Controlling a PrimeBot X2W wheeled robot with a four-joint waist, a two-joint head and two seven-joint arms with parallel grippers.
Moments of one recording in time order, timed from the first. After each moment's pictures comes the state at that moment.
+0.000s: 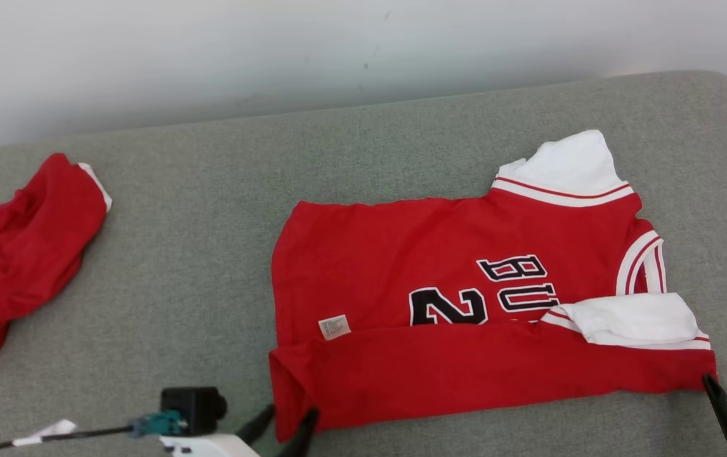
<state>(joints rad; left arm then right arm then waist) -0.17 0.56 -0.74 -0.18 -0.98 0.37 0.09 0.04 -0.49 0.05 0.07 0.49 0.13 0.15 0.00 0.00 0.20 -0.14</state>
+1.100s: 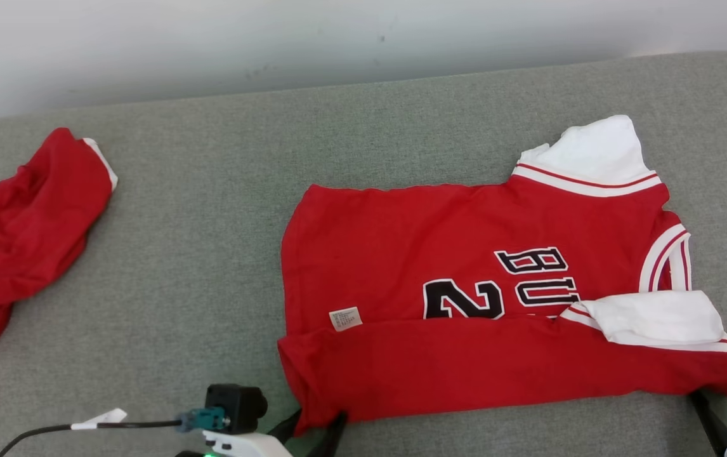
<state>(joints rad) -0.24 0.47 -0.84 -0.04 -0.90 0.35 0.10 -0.09 -0.47 0.16 0.33 0.44 0.13 0.19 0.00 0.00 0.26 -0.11</state>
